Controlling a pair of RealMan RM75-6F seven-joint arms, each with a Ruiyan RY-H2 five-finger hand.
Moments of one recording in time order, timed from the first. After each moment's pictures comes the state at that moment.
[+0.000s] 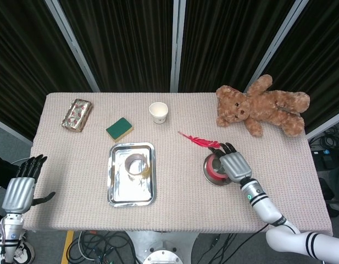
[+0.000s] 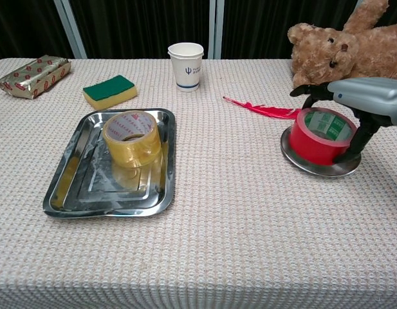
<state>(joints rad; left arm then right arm) -0.12 -1.29 -0.03 -1.44 1.50 1.47 -0.06 0.61 -1.37 0.13 -1.58 -1.20 0.91 -0.32</state>
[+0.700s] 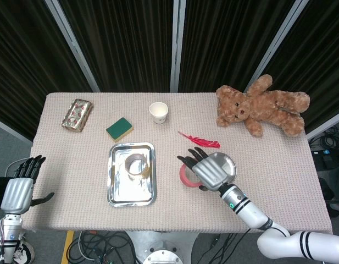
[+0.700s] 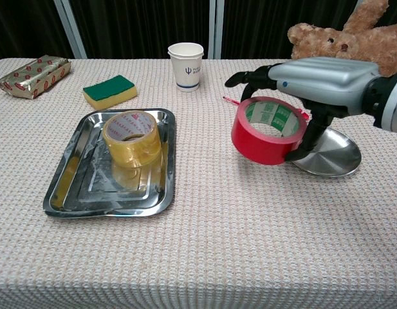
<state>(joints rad) -0.11 -1.29 -0.03 -1.43 1.50 1.47 -0.07 0.71 -1.37 0.13 -1.79 -1.27 0.89 -0.45</state>
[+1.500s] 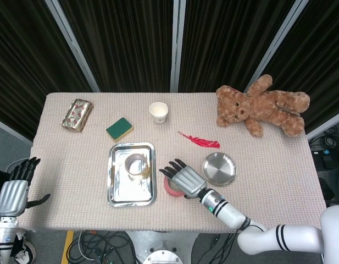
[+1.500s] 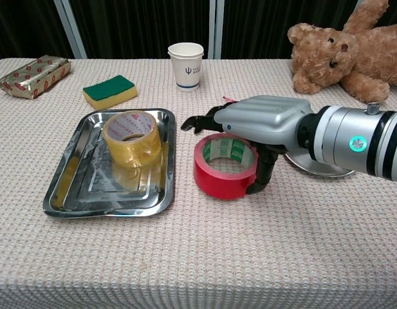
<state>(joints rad) -0.09 -1.30 -0.03 -1.39 1.50 1.48 -0.12 0.84 -1.51 0.10 -1.74 -1.11 0.83 -0.57</state>
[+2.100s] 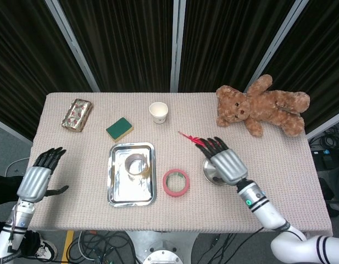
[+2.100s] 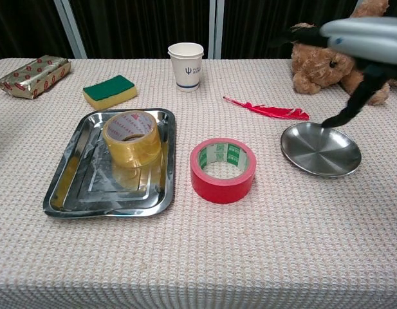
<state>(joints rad) -0.25 -1.26 -0.06 -1.47 1.57 1.33 -0.10 0.65 -1.20 0.08 -1.85 -1.28 1.09 -0.33</state>
